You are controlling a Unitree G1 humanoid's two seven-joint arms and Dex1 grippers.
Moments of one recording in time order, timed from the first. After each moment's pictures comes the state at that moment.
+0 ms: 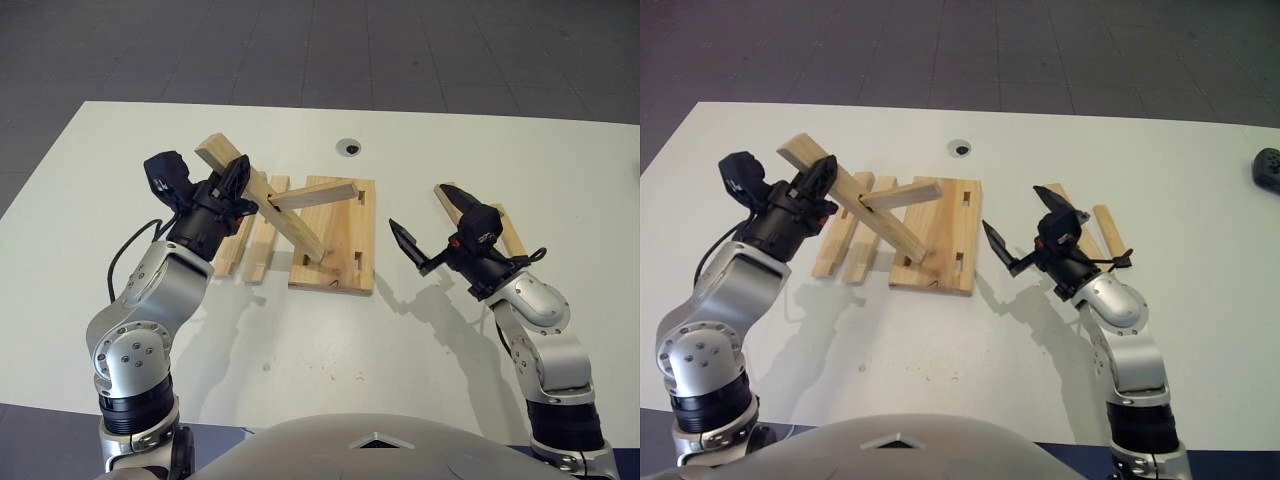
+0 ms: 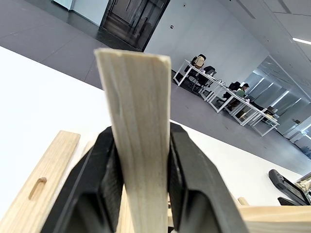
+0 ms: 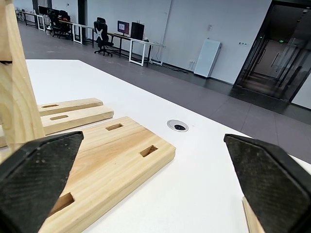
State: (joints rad) left arm -0.07 0.28 0.19 -0.68 -1.08 0.71 0.38; right arm 0.11 -0.40 -0.02 -0.43 0.25 0.21 0.48
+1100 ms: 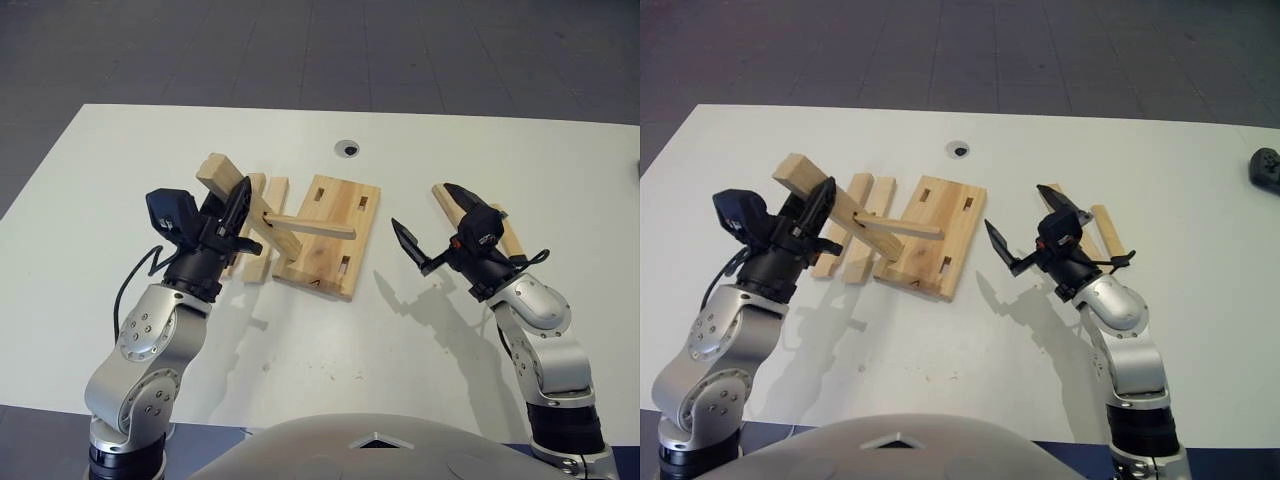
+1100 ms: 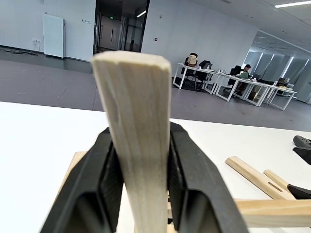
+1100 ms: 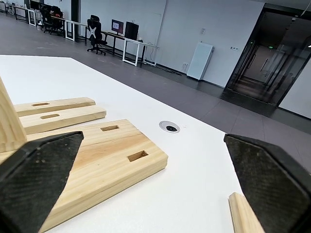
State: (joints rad) left arm 0.19 0.34 0.02 -0.80 -0.67 0.48 0.10; right arm 0.12 -0.40 -0.02 -0.44 0.22 0.20 0.46
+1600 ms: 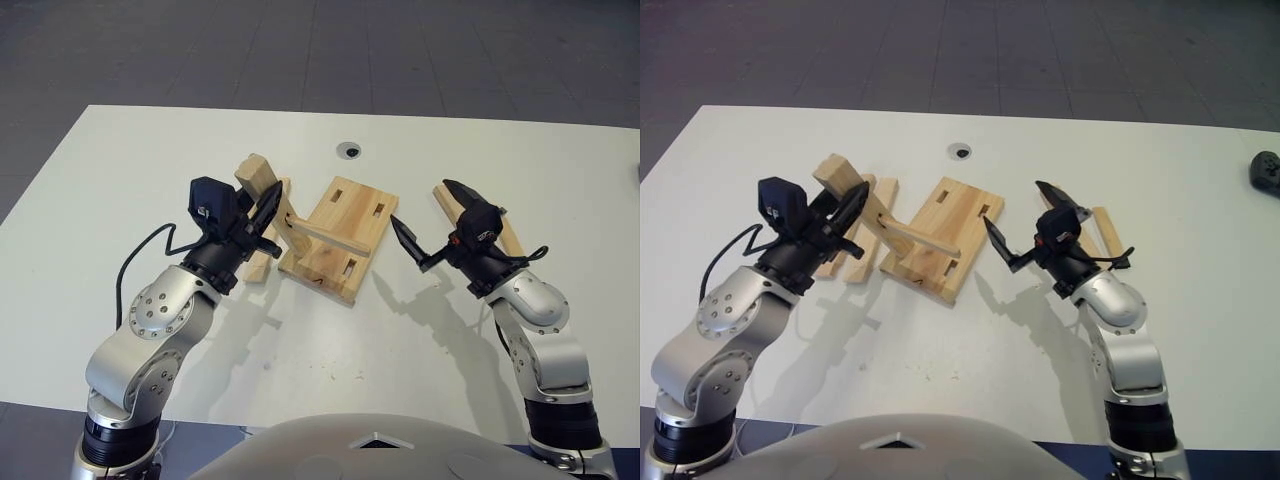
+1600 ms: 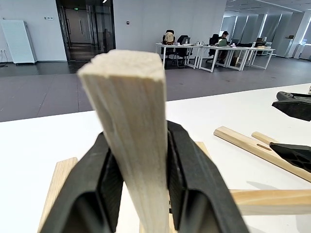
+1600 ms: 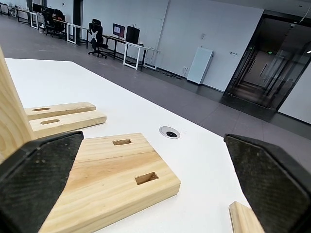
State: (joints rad) left arm 0.06 0.44 -0.04 -0.78 -0.63 0.61 0.01; right arm 0.10 -0.39 -0.01 -0.43 0.21 0.20 0.45
